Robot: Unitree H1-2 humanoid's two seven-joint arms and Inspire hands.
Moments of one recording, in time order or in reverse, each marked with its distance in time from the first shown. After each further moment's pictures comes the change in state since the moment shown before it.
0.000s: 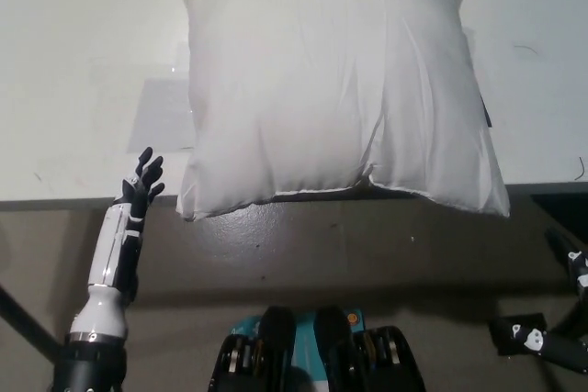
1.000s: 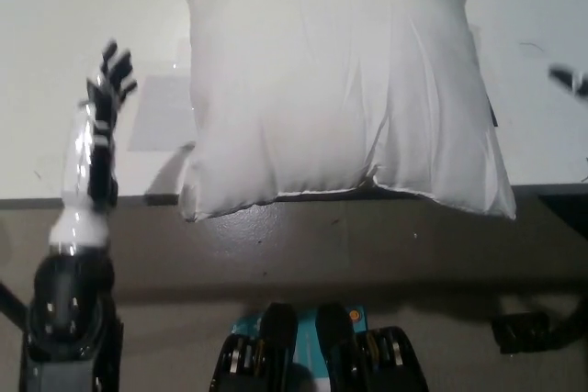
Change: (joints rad) left_arm -0.272 0.009 0.091 0.002 -0.016 0.034 0.014; right_arm -0.601 -0.104 -0.113 -0.146 0.070 0.185 0.028
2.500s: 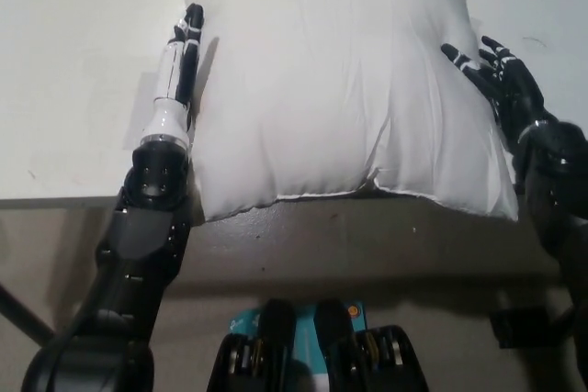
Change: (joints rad) left_arm -0.483 -0.016 -0.043 1.006 0.033 -0.196 0.158; right_arm -0.433 0.193 -0.021 1.319 0.041 -0.009 -0.050
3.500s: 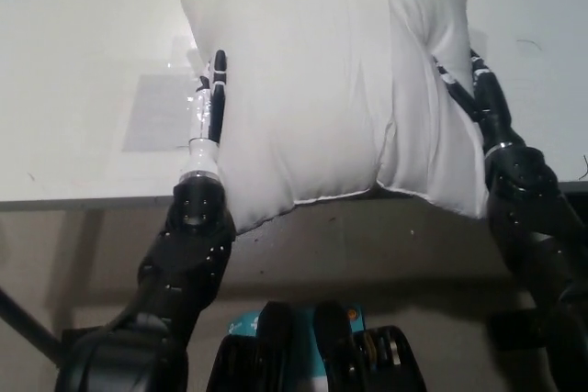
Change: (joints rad) left_arm -0.037 -0.094 0.006 0.256 -0.044 -0.100 0.082; right_arm -0.004 0.085 0.070 0.116 0.019 -0.193 -0.068
